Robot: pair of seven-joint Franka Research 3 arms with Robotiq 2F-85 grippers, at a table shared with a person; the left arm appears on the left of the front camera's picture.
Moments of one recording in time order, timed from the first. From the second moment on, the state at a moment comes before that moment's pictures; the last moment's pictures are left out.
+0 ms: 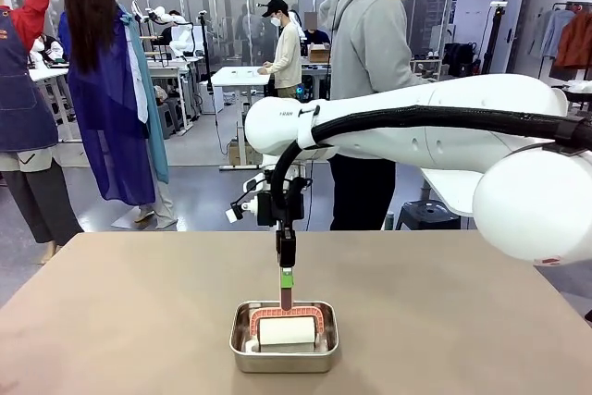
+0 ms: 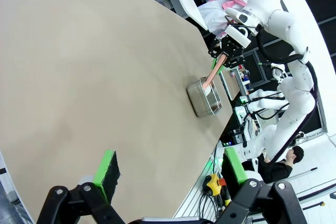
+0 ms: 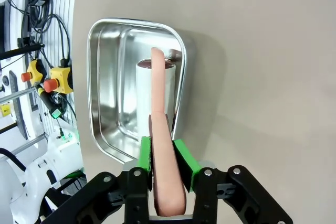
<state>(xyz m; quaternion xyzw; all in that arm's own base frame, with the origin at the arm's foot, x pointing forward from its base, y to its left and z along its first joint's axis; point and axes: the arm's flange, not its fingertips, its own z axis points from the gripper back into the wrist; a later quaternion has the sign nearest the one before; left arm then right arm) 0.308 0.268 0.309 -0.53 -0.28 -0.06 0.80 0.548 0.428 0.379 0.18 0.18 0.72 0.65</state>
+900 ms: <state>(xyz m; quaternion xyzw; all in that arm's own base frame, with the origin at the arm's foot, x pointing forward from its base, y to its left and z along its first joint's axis) 0.308 0.267 0.309 -0.53 -0.28 -0.06 0.80 0.484 0.262 0.545 0.14 0.15 0.54 0.82</state>
